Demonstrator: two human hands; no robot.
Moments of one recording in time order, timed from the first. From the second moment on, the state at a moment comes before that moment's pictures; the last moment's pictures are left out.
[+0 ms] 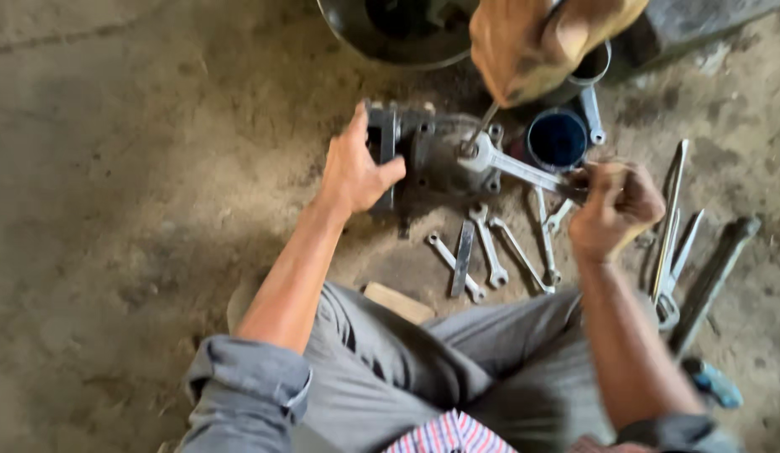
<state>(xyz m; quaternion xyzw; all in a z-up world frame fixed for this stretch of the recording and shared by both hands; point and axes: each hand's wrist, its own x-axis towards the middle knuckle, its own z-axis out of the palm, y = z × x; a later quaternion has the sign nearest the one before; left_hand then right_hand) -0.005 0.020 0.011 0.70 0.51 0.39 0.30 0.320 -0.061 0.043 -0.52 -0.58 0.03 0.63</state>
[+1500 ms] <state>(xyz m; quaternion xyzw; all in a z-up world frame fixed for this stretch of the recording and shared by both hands) 0.009 0.008 0.019 0.60 0.60 0.36 0.39 0.287 0.146 0.049 -0.48 -0.38 0.59 0.52</state>
